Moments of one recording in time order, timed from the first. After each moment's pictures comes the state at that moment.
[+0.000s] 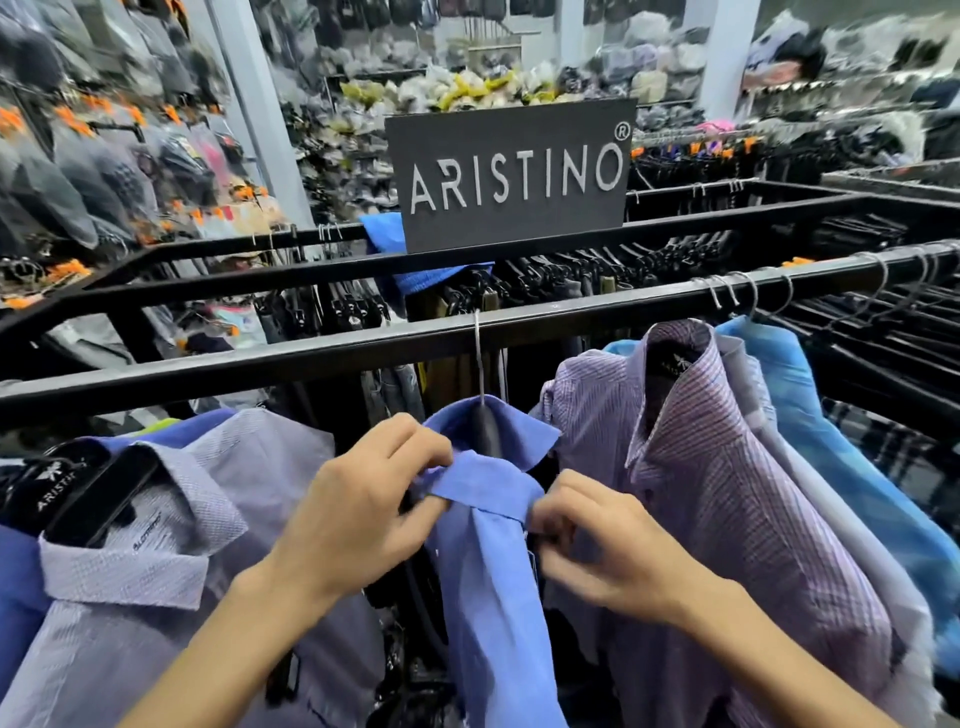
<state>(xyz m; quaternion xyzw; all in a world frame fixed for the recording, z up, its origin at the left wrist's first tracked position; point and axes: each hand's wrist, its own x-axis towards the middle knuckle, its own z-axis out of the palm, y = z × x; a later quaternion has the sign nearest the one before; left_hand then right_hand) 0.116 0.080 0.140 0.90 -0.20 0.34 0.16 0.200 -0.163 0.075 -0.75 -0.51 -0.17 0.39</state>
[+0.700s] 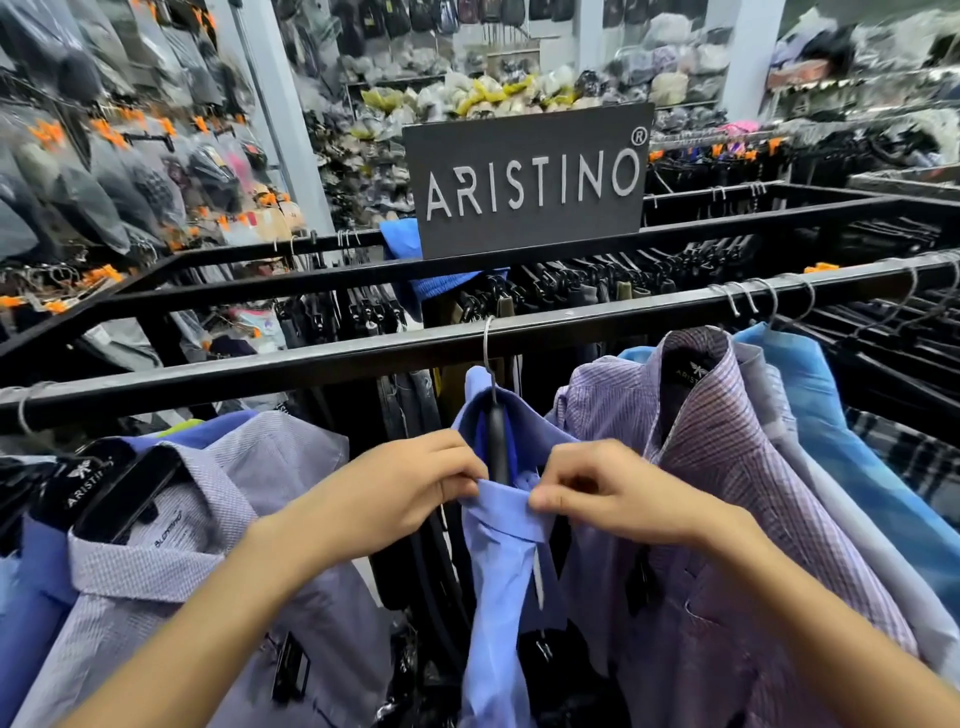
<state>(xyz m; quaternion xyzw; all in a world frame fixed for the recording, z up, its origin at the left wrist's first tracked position) 0.148 0.098 0.146 0.94 -0.26 0.11 0.17 0.246 -0.155 0.111 -0.79 -0.47 0.06 0.38</state>
